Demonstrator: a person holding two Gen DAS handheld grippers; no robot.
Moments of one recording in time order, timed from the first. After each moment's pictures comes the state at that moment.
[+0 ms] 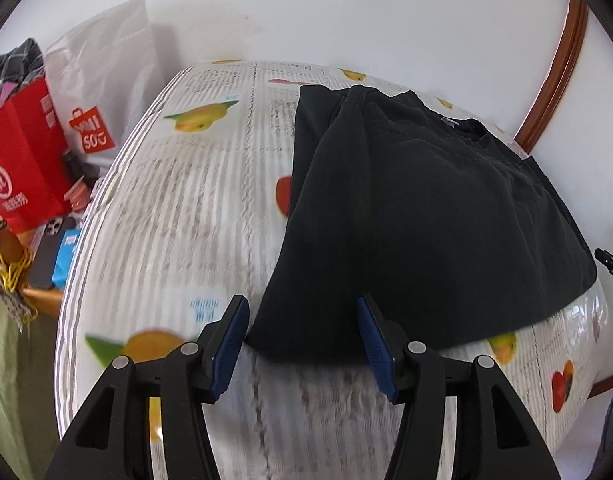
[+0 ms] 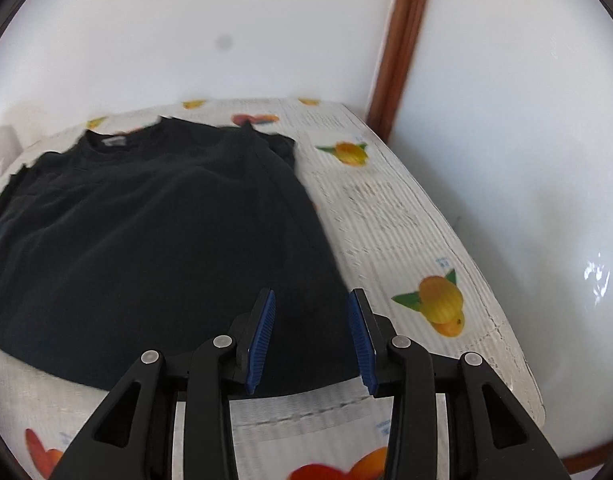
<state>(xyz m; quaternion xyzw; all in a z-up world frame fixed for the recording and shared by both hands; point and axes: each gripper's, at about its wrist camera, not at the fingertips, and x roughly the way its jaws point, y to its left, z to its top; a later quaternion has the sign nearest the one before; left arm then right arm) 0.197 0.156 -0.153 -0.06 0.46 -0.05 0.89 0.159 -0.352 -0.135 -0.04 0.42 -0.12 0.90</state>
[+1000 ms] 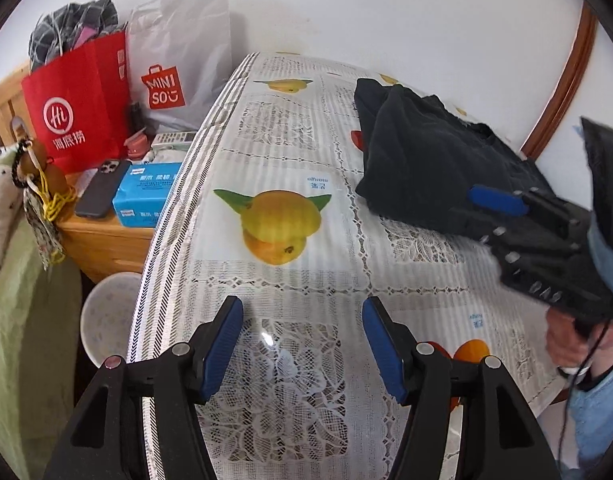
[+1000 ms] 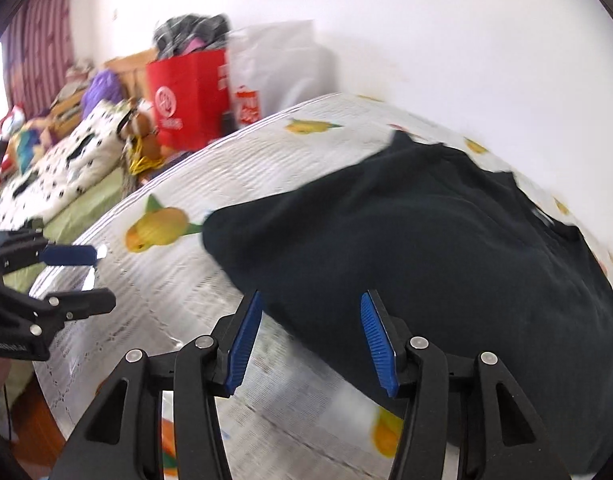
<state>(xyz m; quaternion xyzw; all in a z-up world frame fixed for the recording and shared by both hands) 0.097 0.221 -0.154 -0.10 0.45 -0.02 0.89 0.130 0.039 -0.161 -0.18 0.39 0.28 0.86</state>
